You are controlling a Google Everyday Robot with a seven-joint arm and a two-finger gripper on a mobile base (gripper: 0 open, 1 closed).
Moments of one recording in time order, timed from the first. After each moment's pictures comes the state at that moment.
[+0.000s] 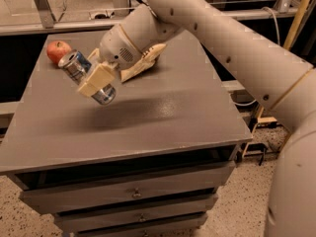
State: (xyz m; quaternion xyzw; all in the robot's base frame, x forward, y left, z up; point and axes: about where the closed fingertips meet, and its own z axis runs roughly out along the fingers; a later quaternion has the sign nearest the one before) arm 0.540 0.158 0.919 -0.69 0.56 0.38 0.28
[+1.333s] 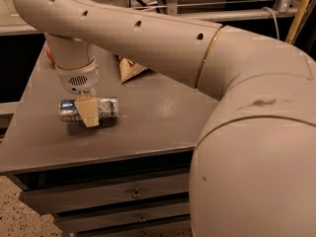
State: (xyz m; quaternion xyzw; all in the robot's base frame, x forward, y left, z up) arm 0.521 0.156 0.835 -0.79 0.62 0.02 0.00
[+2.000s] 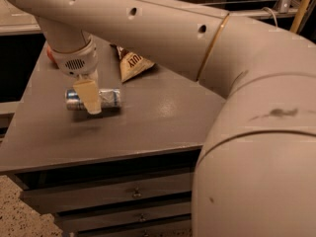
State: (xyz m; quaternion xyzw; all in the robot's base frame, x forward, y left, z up) arm 0.544 0.146 0.877 -0.77 0.63 -0.06 0.03
